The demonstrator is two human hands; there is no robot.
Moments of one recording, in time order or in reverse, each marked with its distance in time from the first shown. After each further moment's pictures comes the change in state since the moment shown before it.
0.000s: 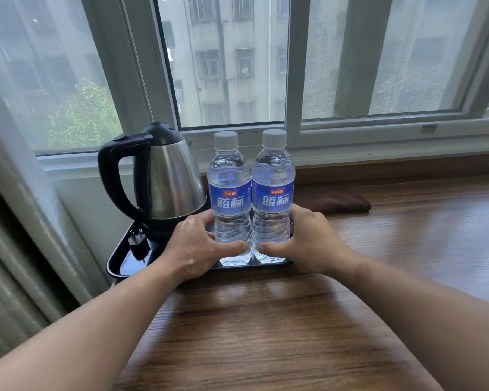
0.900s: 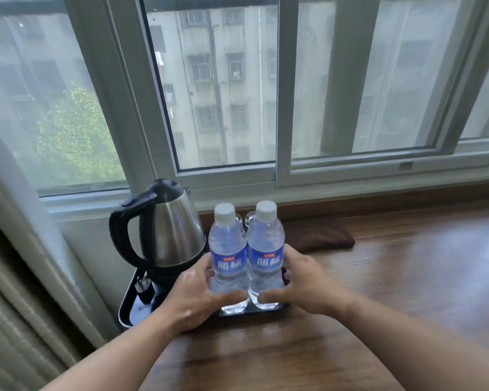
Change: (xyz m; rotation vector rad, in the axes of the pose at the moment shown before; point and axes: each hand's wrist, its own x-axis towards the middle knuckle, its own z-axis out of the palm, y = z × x) left_hand 0.000 0.023 -0.024 -0.127 -0.158 -0.064; right_hand 0.006 -0.020 -0.034 0.134 -0.203 0.140
